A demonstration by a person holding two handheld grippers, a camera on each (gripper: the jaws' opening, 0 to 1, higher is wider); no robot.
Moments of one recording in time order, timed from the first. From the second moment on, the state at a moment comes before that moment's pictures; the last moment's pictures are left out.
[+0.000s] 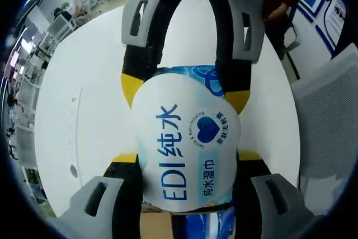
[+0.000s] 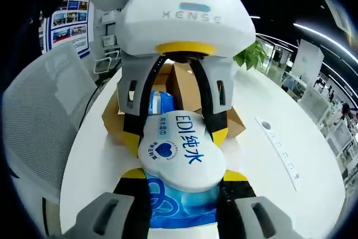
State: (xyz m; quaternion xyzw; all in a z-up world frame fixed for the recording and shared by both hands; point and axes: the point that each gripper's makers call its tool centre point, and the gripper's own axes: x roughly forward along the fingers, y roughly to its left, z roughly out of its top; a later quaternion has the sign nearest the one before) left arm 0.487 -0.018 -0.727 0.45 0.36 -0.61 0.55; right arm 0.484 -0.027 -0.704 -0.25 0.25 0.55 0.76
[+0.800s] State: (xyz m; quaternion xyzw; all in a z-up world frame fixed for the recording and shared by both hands) left arm 0.500 -0.015 -0.764 0.46 0.38 -0.61 0.53; right arm 0.499 -0.026 -0.740 -0.24 0.25 0.55 0.76
